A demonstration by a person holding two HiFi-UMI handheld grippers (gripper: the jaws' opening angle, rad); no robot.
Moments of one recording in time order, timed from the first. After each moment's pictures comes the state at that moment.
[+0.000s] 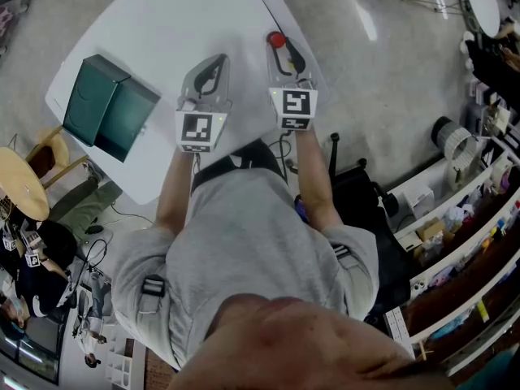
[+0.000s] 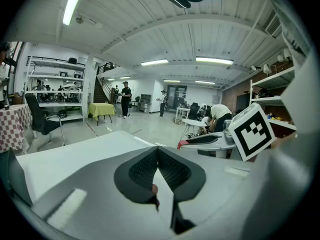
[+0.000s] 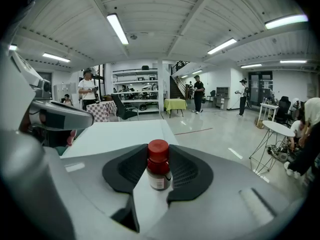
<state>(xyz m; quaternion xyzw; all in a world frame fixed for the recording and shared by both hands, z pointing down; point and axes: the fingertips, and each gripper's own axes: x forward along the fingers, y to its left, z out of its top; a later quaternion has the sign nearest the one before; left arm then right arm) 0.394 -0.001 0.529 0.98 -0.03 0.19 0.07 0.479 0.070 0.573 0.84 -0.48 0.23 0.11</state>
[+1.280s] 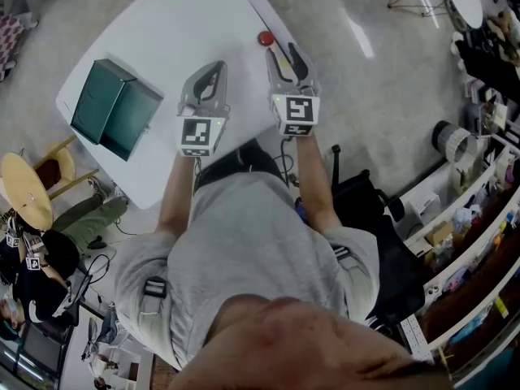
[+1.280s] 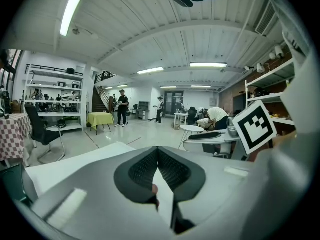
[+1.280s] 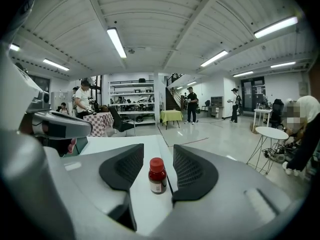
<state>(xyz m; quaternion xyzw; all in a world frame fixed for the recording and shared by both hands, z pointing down) 0.372 0.021 0.482 0.99 -0.03 0.15 0.04 0.465 0.102 0.511 0.87 -0.46 0.17 0.07</state>
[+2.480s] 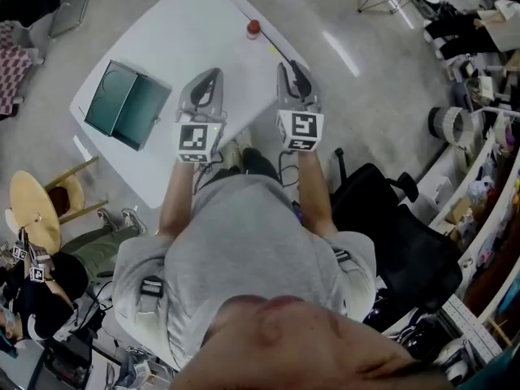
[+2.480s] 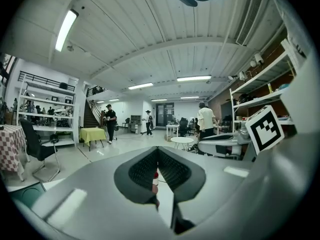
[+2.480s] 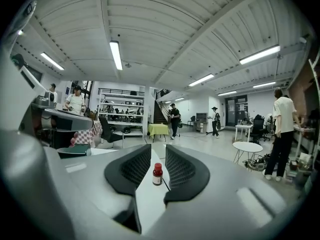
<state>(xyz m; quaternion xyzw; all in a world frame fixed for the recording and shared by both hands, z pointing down) 0.267 0.074 0.381 1.00 0.02 0.07 0.01 0.350 0.201 0.407 0.92 -0.38 0.09 0.06</state>
